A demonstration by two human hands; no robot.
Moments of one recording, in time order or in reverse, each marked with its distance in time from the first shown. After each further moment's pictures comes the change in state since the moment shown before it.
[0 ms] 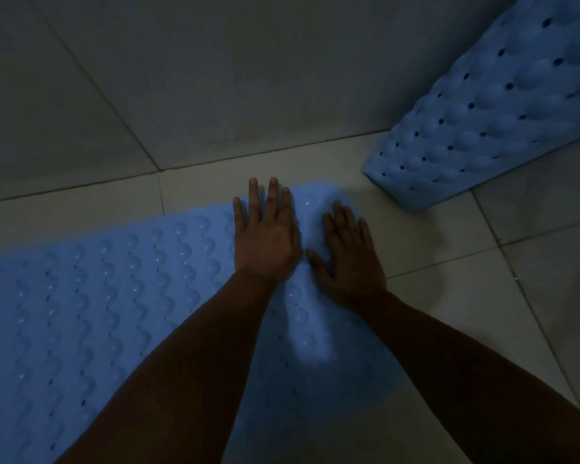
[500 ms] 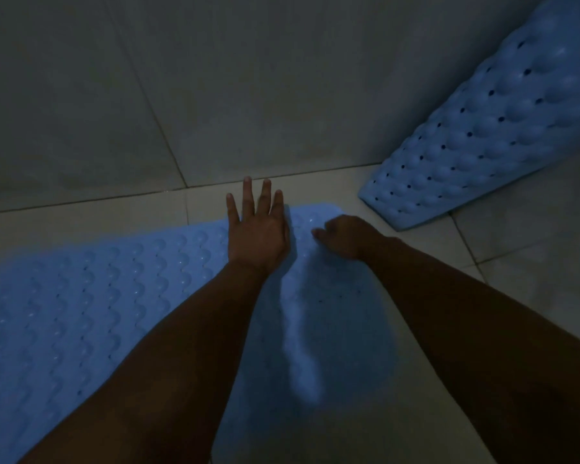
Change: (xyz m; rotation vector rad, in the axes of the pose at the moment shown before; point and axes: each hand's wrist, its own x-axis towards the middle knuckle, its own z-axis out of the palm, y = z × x) left_hand -0.006 -0.022 -0.058 0.049 0.034 -0.024; right_hand 0.080 -0.015 -0.081 0.046 -0.539 0.211
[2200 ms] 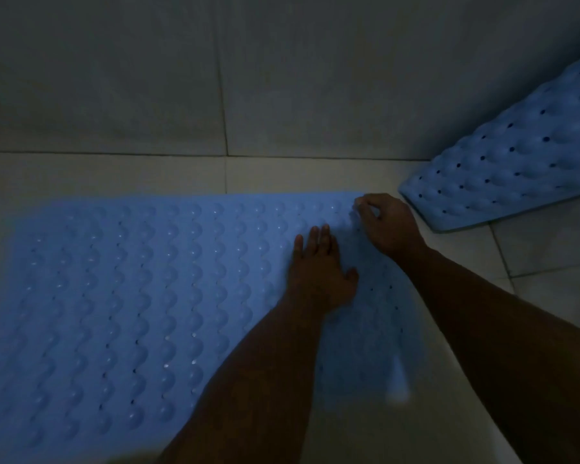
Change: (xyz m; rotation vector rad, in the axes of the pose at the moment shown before) left_hand -0.059 0.036 0.056 -0.347 -0.337 0.055; right_hand -0.013 -0.018 0.013 0.290 0.612 -0.287
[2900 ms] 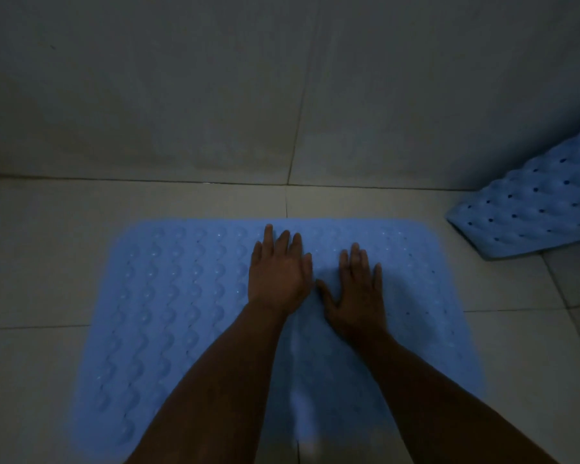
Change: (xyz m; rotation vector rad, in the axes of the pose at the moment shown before) left_hand -0.075 -0.133 -0.069 0.080 0.342 -0.215; right_hand -0.098 -0.095 0.131 -0.423 -0.155 0.024
